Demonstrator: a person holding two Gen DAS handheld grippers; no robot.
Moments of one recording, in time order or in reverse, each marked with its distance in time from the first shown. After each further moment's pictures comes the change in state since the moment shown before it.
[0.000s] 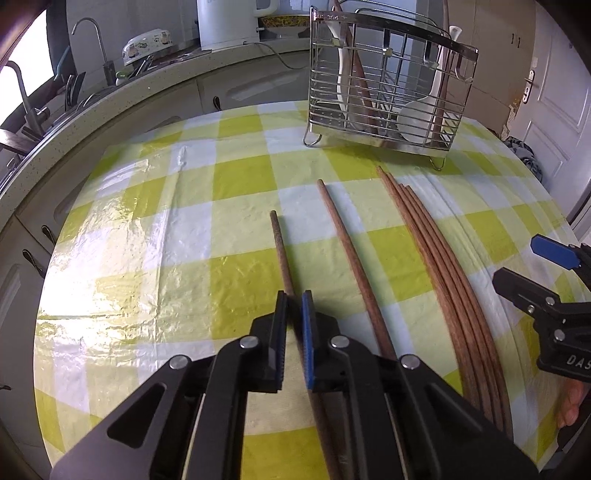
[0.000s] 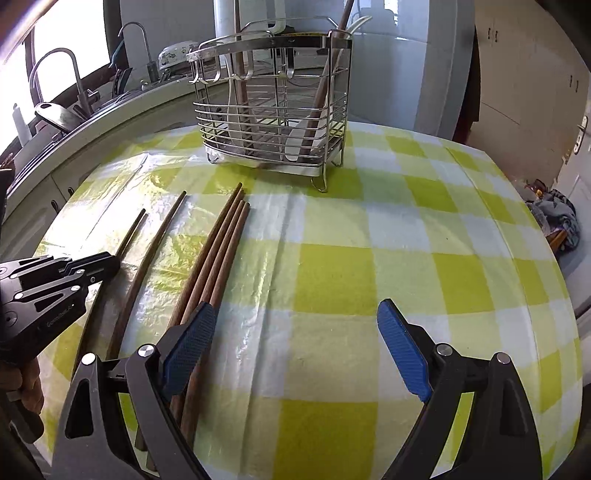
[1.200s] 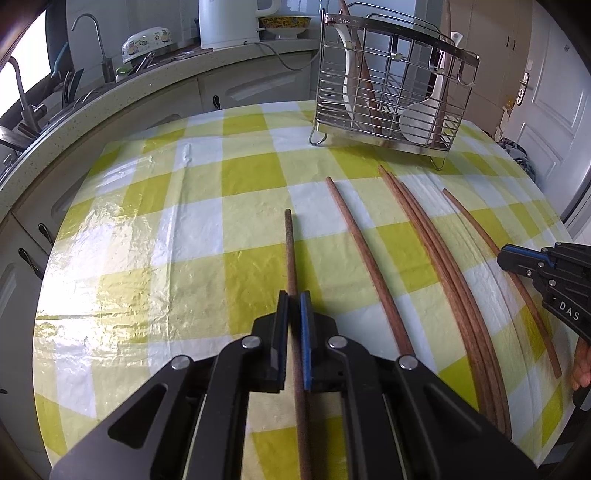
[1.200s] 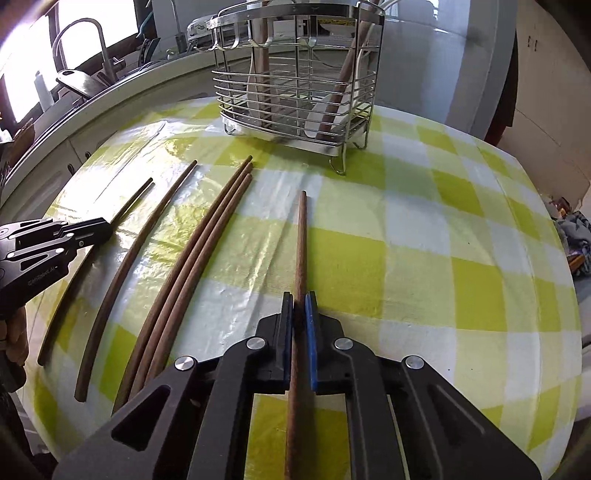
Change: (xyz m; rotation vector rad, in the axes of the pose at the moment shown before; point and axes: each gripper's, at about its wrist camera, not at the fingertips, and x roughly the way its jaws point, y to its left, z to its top) left arm -0.004 0.013 -0.005 -0.007 -0.002 -0.037; right arm 0.009 -0.016 -0.003 -0.111 0.071 0.076
